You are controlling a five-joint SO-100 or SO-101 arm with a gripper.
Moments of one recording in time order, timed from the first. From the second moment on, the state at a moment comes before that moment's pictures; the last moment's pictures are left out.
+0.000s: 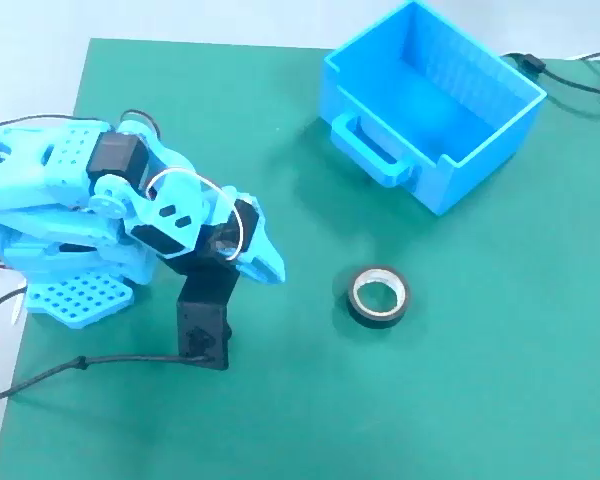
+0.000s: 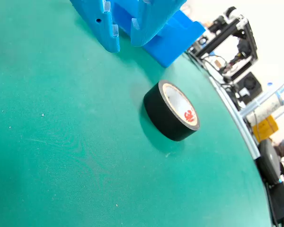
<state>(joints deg) 12.7 189.7 172.4 60.7 2.3</state>
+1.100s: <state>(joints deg) 8.8 189.7 173.6 61.7 -3.4</state>
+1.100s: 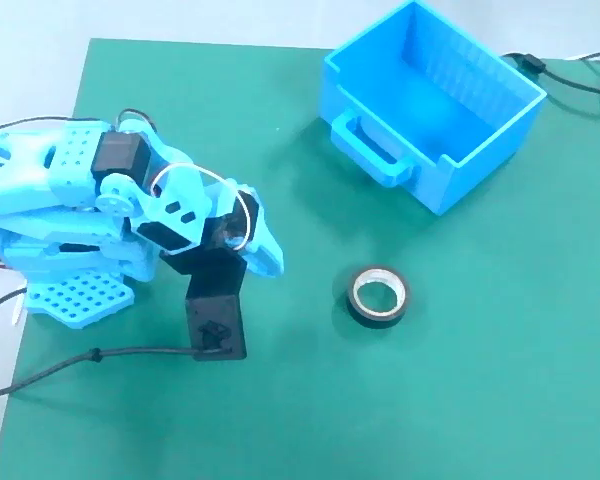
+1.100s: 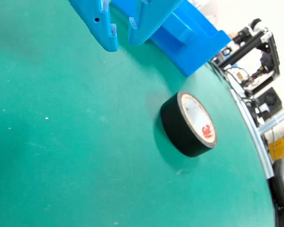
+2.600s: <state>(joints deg) 13.0 123.1 118.5 70.5 -3.6</state>
